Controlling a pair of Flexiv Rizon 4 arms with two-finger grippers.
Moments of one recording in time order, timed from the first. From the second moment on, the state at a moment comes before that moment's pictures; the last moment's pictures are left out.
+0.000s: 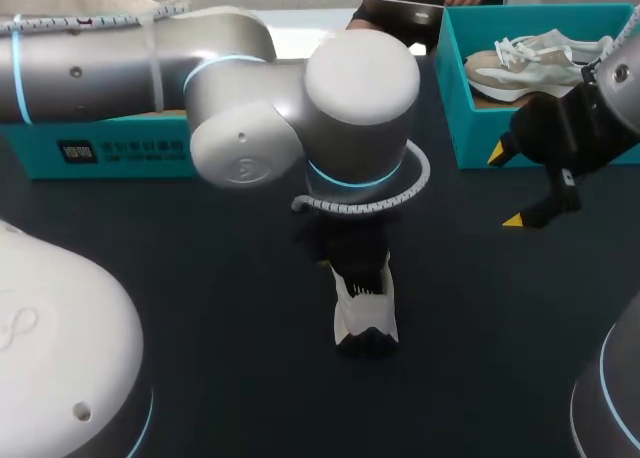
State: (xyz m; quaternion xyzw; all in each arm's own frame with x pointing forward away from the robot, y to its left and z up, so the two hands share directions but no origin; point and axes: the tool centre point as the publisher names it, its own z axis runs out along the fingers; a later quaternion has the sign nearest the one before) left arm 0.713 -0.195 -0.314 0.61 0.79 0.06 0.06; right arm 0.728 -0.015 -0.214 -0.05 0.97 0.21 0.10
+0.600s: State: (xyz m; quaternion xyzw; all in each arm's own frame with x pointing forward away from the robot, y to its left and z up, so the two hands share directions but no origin) left arm 0.694 -0.182 -0.292 0.50 0.87 0.05 0.06; right arm 0.728 -0.015 -0.214 -0.05 0.97 0.21 0.10
